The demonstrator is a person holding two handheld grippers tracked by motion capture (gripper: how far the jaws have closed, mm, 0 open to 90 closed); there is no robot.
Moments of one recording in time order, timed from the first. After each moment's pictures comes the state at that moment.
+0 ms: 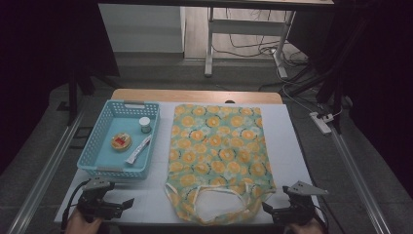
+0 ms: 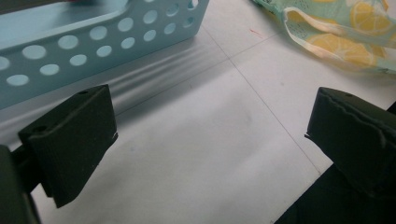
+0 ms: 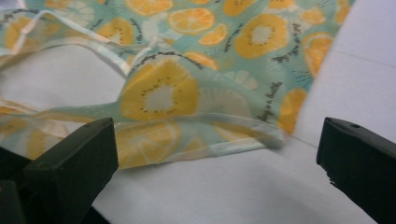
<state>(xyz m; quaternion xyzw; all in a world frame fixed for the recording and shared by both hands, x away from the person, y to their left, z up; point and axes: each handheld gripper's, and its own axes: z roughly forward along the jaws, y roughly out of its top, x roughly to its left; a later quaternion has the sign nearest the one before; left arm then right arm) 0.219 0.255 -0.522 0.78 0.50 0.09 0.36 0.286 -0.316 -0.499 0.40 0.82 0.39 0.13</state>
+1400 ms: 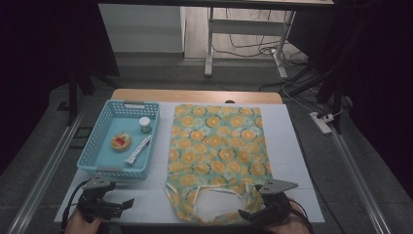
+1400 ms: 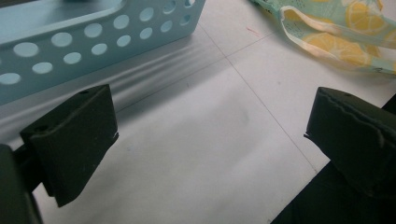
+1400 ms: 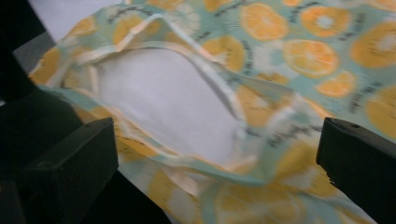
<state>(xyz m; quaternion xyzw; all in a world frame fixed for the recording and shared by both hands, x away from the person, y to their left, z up) 0.220 0.257 -0.523 0.78 0.50 0.08 0.37 0.280 -0.244 -0.478 0.27 0.88 0.38 0.07</state>
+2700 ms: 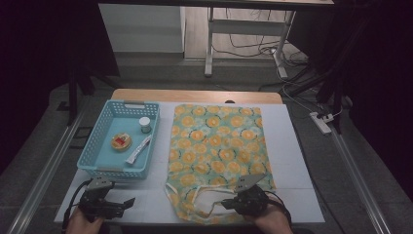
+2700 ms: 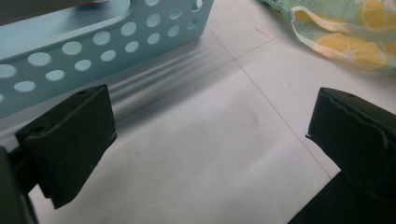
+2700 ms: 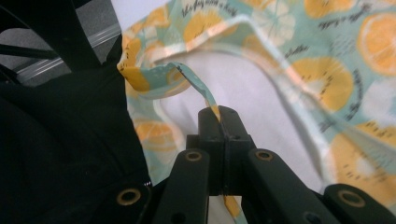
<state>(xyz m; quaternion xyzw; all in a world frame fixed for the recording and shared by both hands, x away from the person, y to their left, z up) 0.221 0.252 -0.522 0.78 0.50 0.11 0.35 0.296 -0.192 -0.479 0.17 0.92 0.35 -0.02</state>
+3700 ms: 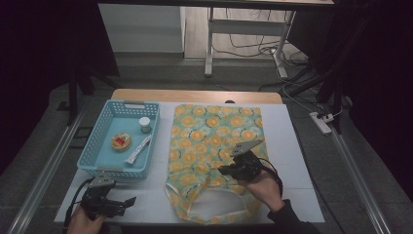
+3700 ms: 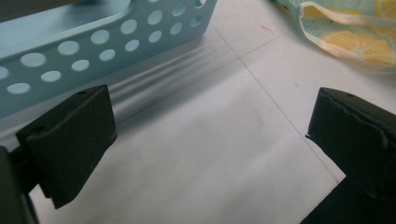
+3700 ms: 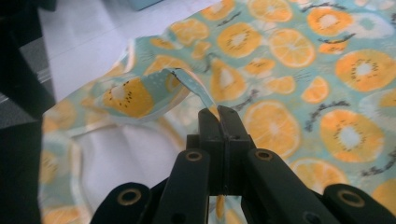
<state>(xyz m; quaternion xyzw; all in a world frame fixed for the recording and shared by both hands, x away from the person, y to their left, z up) 0.227 0.251 -0.524 0.79 0.50 0.10 0.34 0.375 -0.170 -0.453 0.20 0.91 0.37 0.02</state>
